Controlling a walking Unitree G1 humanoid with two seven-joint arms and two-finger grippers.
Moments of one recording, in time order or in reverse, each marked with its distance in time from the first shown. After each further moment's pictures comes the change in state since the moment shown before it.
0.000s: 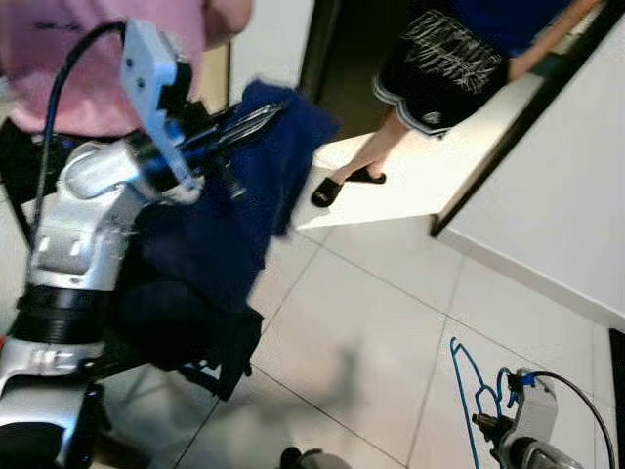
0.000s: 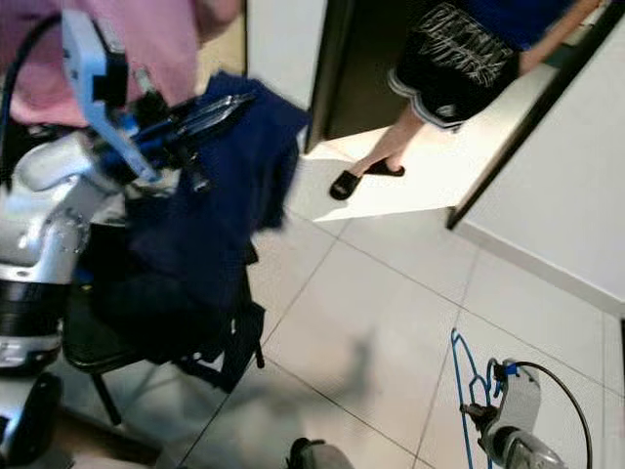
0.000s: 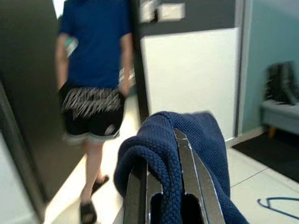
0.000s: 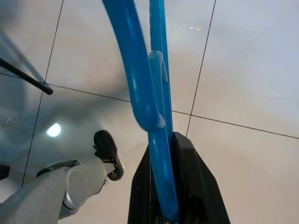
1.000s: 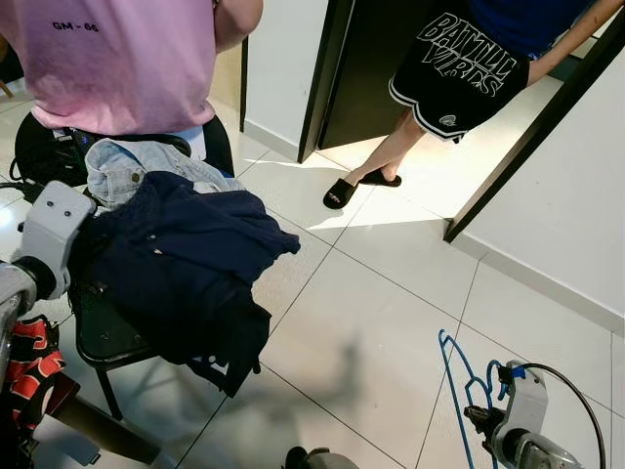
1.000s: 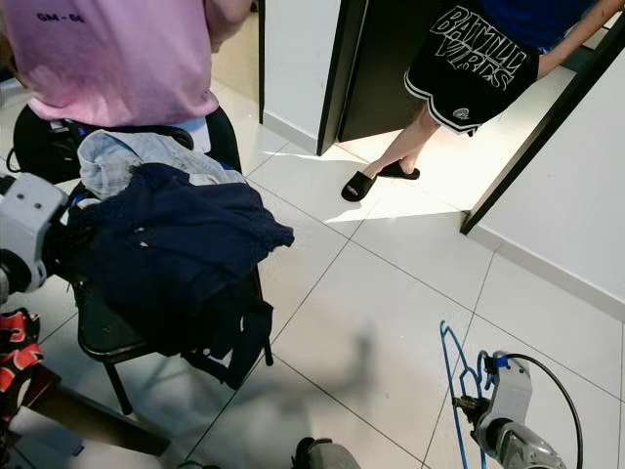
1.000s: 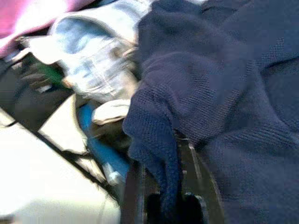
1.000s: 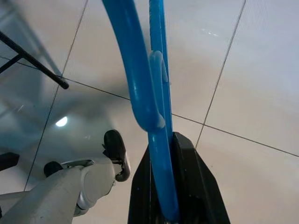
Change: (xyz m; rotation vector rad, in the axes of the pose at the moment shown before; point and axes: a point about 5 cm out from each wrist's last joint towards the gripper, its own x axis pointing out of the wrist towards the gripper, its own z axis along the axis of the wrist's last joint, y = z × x) left arm -0.159 0.030 -0.095 0.208 0.811 0.615; right arm 0.004 0.008 0.003 -0.026 0.000 0.033
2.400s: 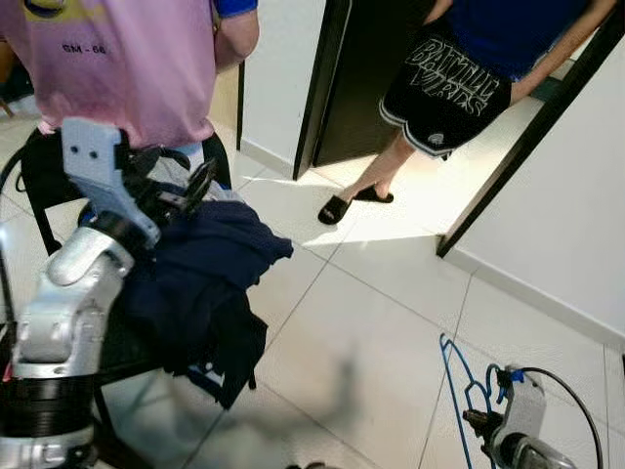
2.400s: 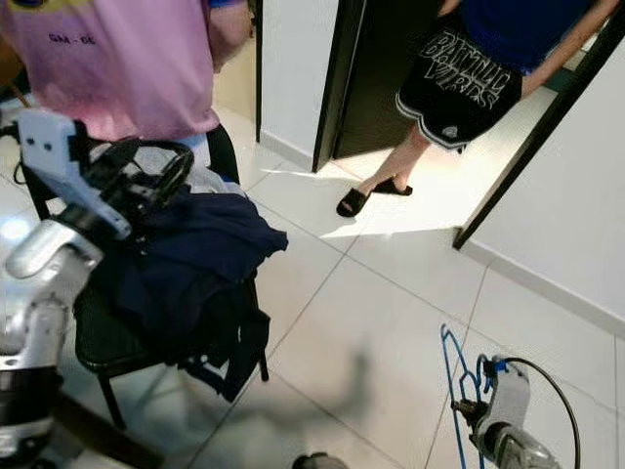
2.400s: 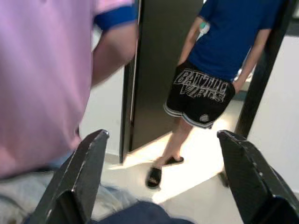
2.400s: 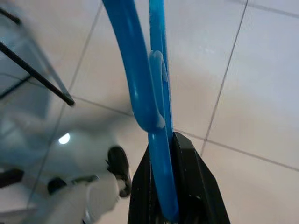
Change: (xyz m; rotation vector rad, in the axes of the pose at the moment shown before) left arm -0.005 -0.091 0.131 -0.432 -0.583 -0.125; right arm 0.002 0.004 -0.004 0.011 -0.009 -0.009
